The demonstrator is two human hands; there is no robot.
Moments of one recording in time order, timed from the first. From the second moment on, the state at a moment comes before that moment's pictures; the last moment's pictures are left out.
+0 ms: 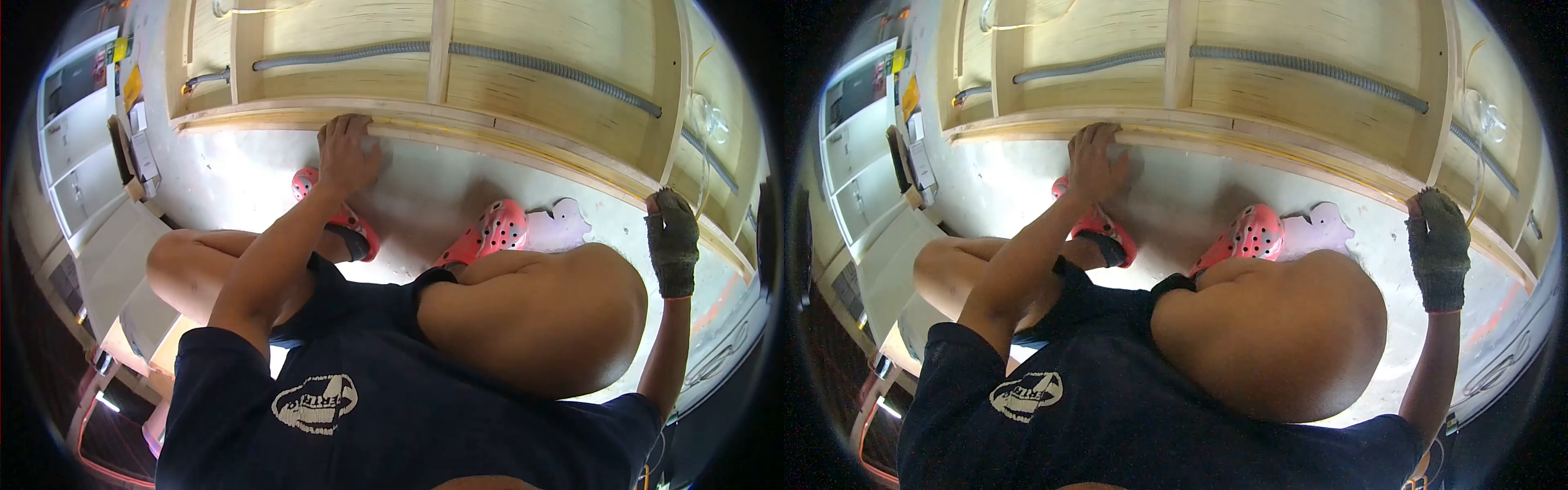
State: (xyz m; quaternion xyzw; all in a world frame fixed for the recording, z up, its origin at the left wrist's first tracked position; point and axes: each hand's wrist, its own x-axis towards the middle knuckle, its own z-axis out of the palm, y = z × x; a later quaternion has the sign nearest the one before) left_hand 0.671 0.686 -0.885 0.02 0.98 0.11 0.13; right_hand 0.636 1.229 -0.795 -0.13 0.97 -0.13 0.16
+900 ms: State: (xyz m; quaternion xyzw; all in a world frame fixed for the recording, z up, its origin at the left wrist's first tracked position) left_hand 0.661 0.710 -0.882 -0.04 0.97 0.07 0.22; right_hand 0.667 1.263 -0.836 -0.33 0.94 -0.06 0.04
